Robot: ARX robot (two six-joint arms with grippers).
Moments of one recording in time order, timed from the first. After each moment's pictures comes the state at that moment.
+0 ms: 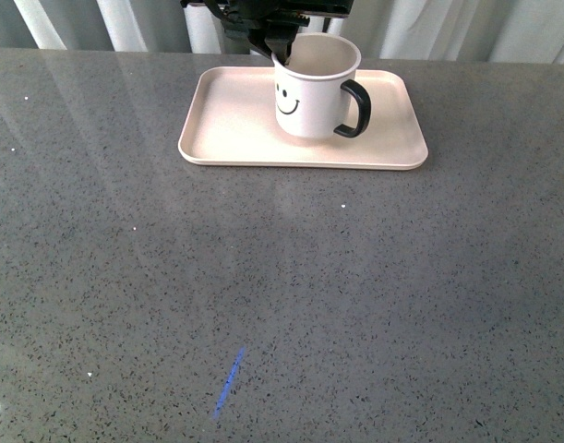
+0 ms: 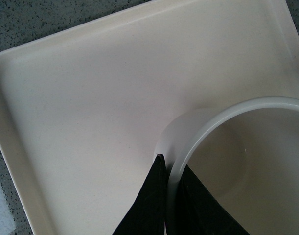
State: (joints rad) left arm -0.40 2.66 2.50 -0.79 0.12 -0.02; right arm 0.00 0.00 0.02 0.00 0.00 0.00
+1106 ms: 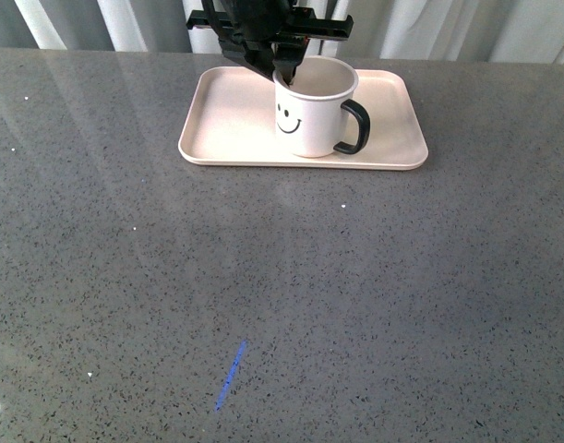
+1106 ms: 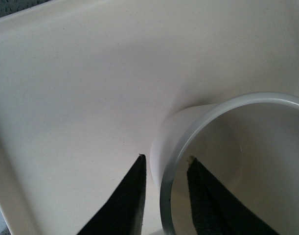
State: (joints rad) left arm -0.40 2.72 2.56 -0.83 0.13 -0.02; right arm 0.00 0.00 0.02 0.00 0.00 0.00
